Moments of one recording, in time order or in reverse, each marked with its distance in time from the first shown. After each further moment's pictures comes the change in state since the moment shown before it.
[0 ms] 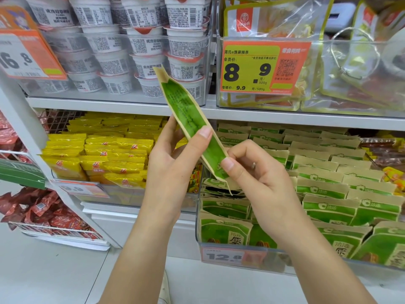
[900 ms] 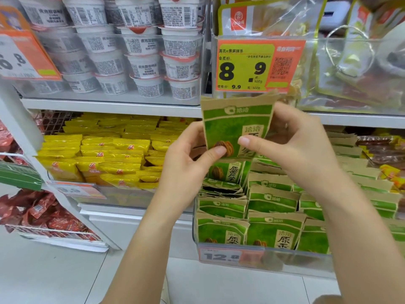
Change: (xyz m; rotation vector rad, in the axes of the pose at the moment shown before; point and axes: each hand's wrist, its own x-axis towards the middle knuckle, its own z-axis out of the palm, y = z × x) left_hand 0.015 -0.024 0.006 0.249 -0.235 0.217; right_hand 0.036 0.000 -0.054 -0.194 0.067 -0.094
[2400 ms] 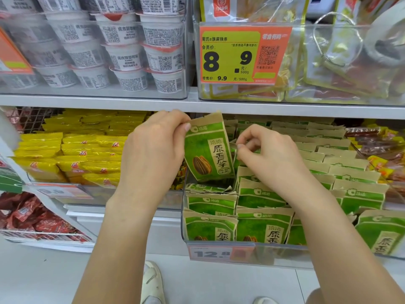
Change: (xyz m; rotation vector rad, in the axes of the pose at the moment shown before) left_hand 0.013 0.007 -0.021 0.978 0.174 0.213; right_hand -0.004 0.028 0.009 -0.652 -0.070 0.309
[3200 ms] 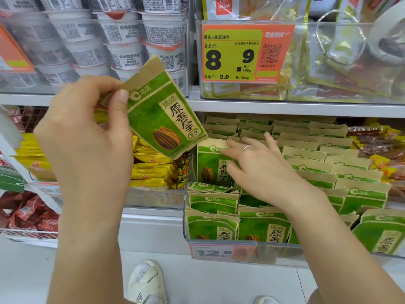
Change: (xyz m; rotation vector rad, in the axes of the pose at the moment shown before) left_hand -0.002 -0.018 -0.044 -0.083 0.387 -0.209; right_hand -0.005 -0.011 0.011 -0.379 -0.300 -0.131
